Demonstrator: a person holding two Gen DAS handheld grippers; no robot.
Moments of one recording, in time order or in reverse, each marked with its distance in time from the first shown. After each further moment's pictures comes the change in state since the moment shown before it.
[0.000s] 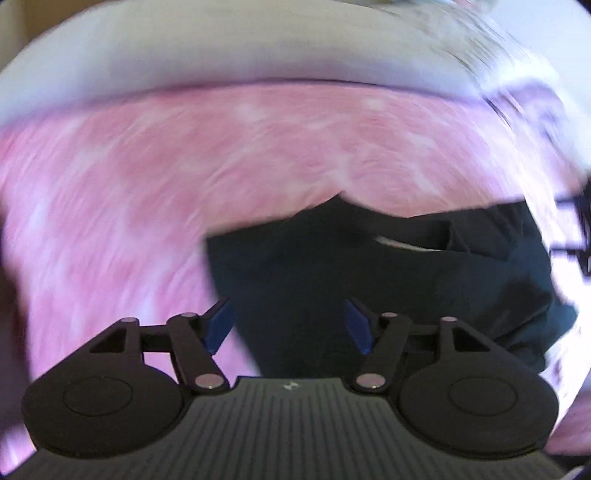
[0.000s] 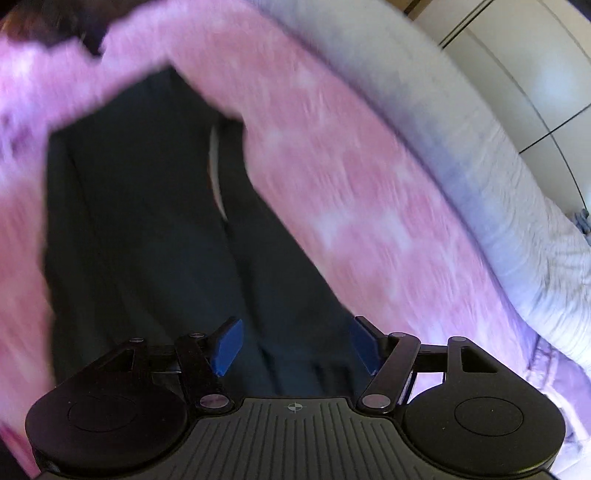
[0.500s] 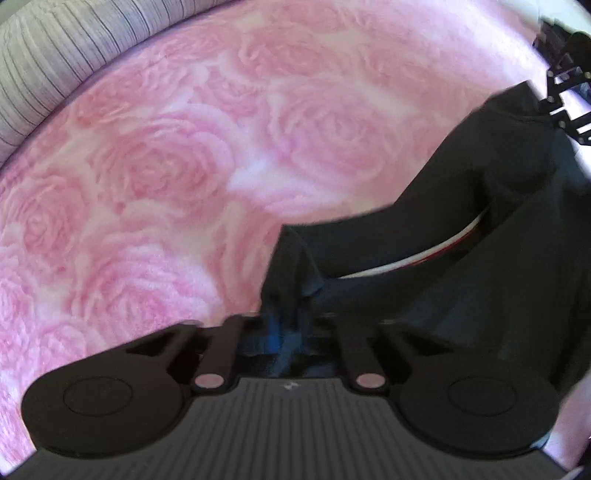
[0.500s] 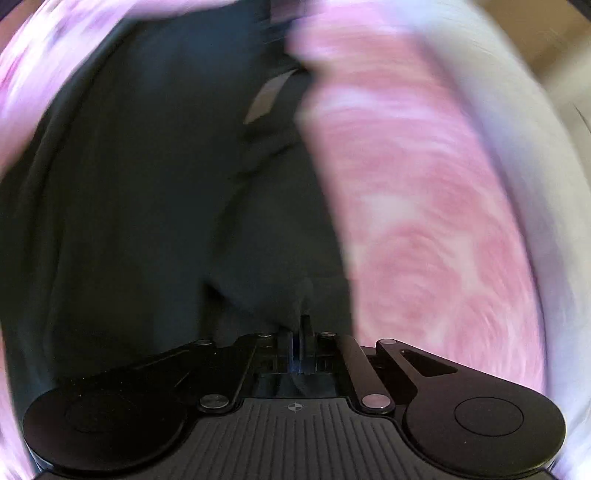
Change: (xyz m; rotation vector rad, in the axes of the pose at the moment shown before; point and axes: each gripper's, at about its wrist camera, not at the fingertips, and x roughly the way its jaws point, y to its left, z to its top) left arm 0.152 -0.029 0.080 0.366 0.221 -0.154; right arm 0.080 -0.049 -0.067 -0.235 -0.142 0.224
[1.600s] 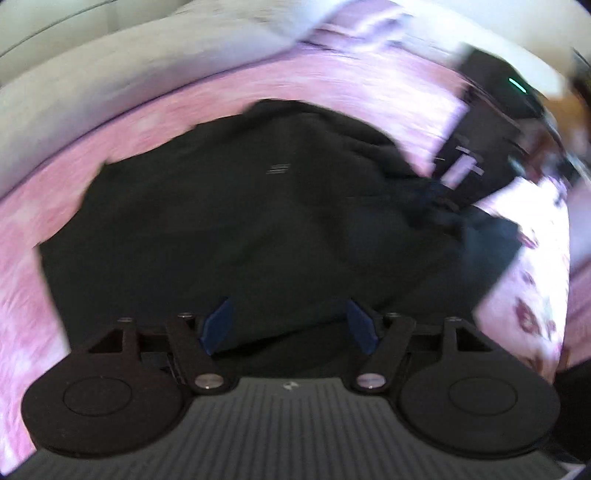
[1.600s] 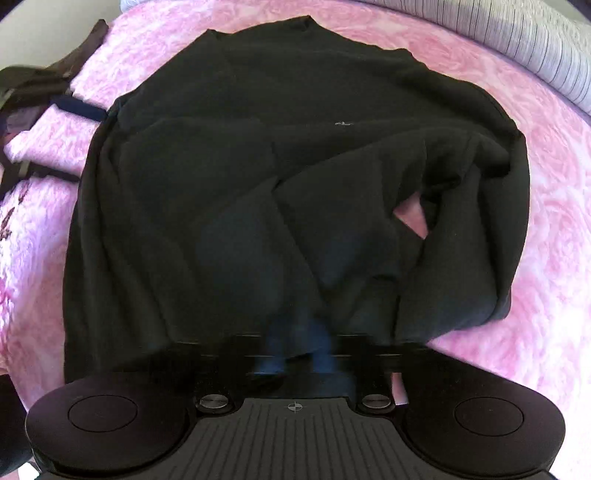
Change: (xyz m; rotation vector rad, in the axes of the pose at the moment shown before) left arm -0.047 -0.220 -0.040 0.066 -0.267 -0.033; right arm -0.074 0.064 -0.078 0.701 0.088 0.151
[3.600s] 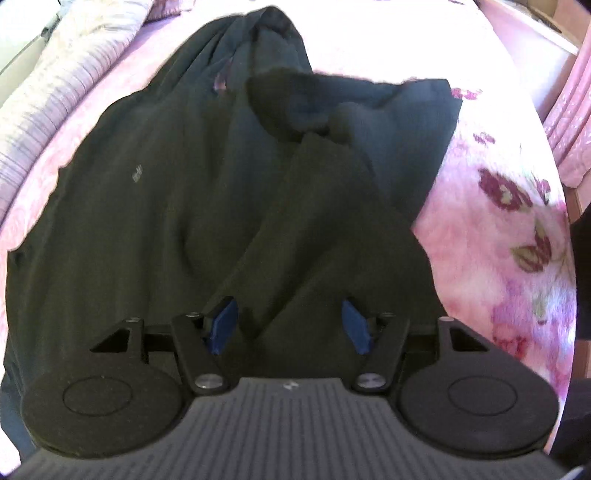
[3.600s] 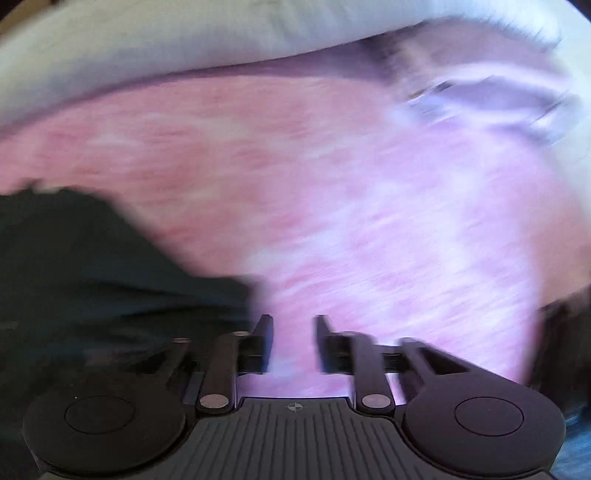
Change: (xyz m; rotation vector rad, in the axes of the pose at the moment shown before) left arm 0.040 -0.092 -0.003 0.457 0.195 -0.016; right arm -0.067 -0.225 -0.029 0.581 -0.059 -0.514
